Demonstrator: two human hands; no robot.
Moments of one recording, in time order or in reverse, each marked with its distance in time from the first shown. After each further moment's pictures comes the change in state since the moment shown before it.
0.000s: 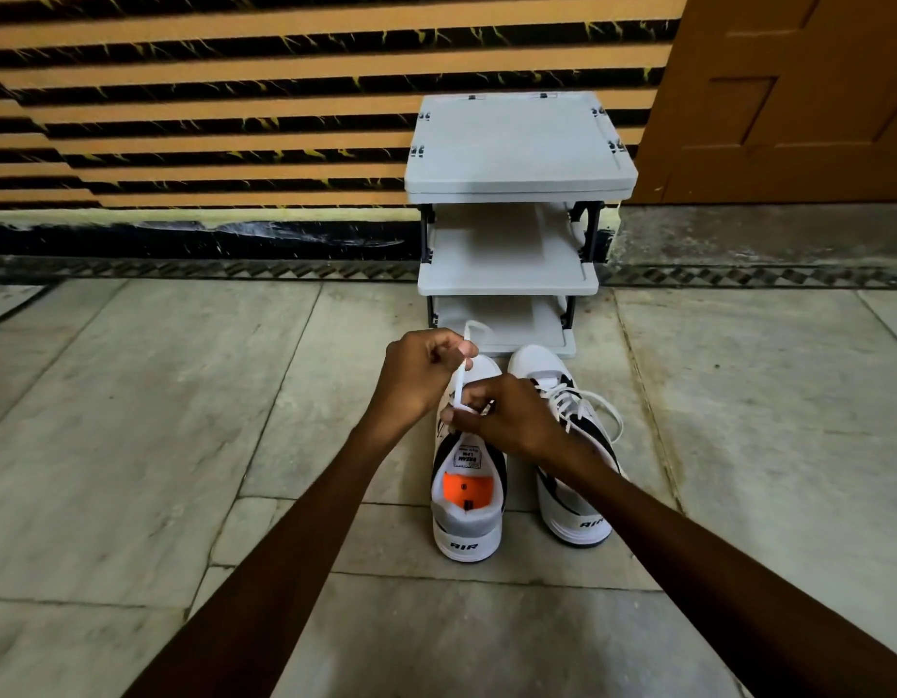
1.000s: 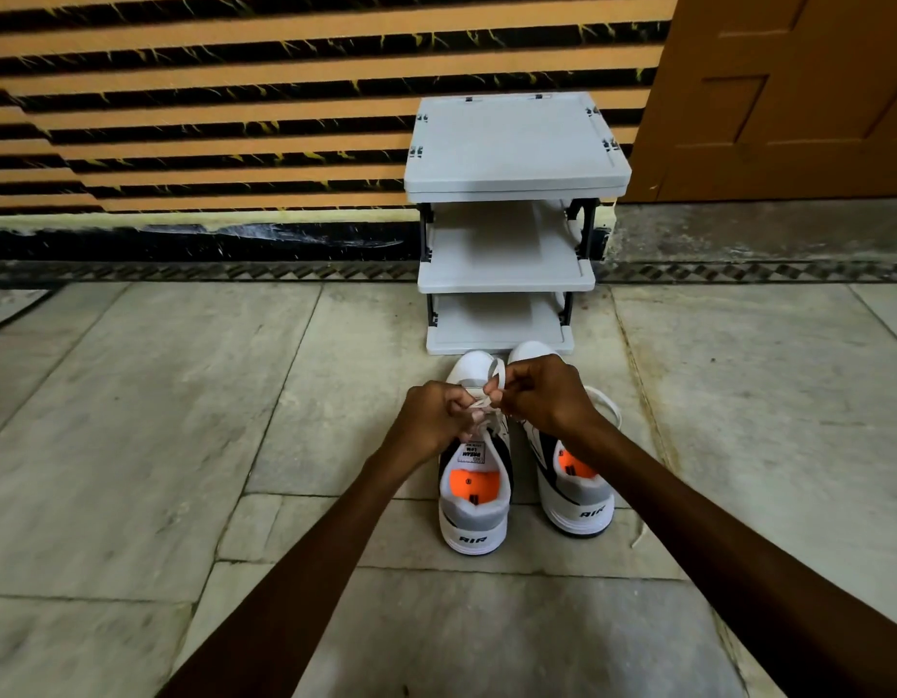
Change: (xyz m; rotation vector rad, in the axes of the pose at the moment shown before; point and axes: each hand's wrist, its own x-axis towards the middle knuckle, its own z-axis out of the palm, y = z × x) left_hand -0.026 -0.034 0.026 -0.013 -0.229 -0.160; right_hand -0.011 -0.002 -0.029 0.096 0.164 0.216
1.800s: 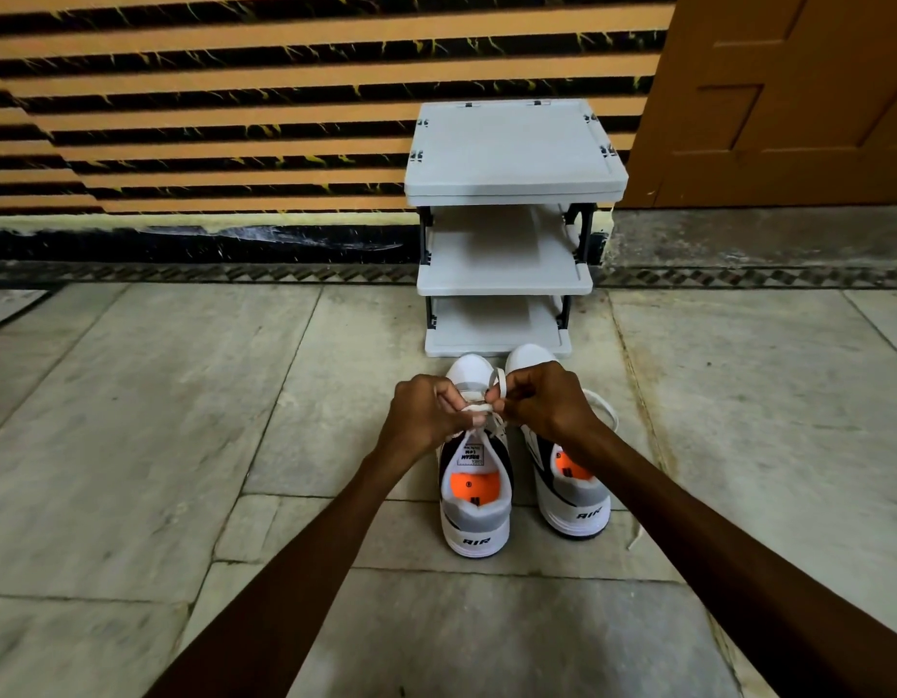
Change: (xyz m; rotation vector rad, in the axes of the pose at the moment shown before) left_hand 0.002 -0.003 -0.004 0.044 0.126 -0.006; right_hand -0.008 -0.001 -0.005 -0.037 -0.035 0.025
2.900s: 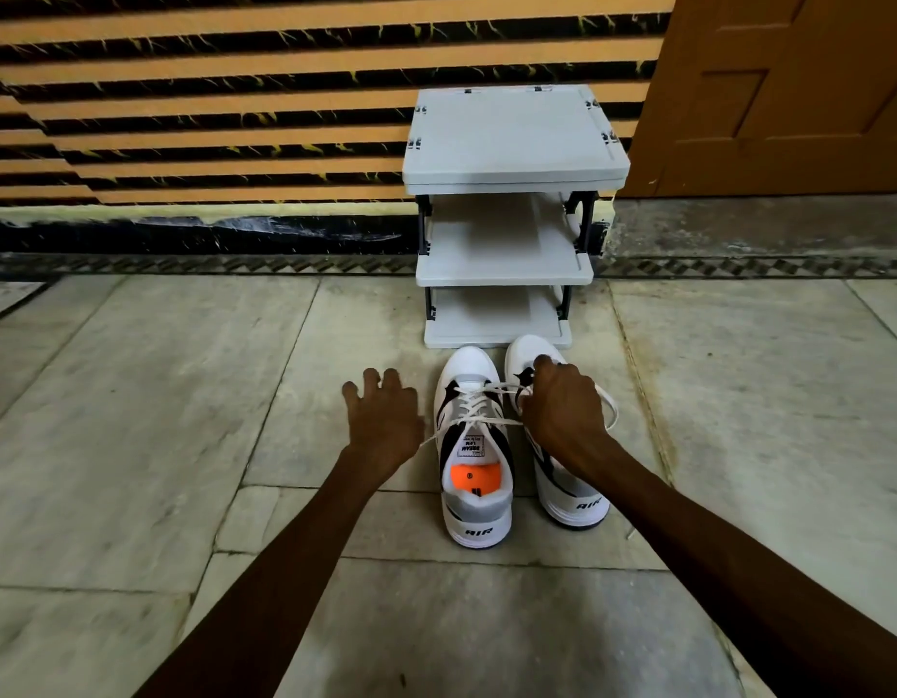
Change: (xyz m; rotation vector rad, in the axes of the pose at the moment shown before) left_hand -0.010 -0.018 -0.016 1.044 -0.007 -0.020; right_hand 0.000 0.015 0.011 -0.700 0.216 -0.005
